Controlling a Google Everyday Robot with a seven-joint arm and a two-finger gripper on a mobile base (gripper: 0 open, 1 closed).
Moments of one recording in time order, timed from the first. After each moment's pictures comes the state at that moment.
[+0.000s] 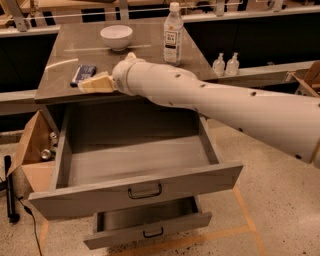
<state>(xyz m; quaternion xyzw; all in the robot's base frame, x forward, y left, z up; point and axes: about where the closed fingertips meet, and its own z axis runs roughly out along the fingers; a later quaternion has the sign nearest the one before) 0.696 0.148 0.904 -0.34 0.71 0.22 0.58</state>
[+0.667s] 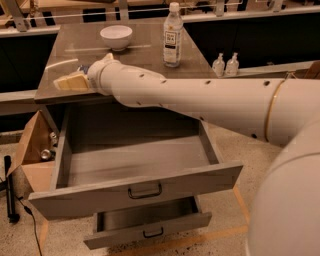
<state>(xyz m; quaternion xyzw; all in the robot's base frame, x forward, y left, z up) 0.711 0.213 0.900 -0.32 0.70 0.24 0.59</state>
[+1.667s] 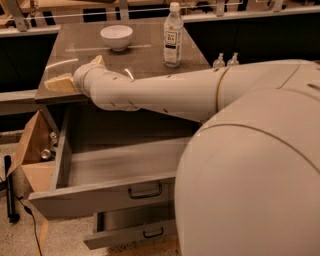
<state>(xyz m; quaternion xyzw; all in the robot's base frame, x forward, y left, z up) 0.738 0.257 0.879 -0.30 0.70 0.21 0.61</state>
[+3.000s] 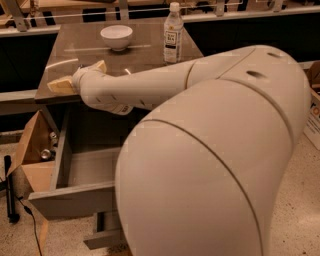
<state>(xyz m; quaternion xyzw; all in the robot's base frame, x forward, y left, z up) 0.761 0.260 0.855 -0.27 0.73 0.17 0.60</state>
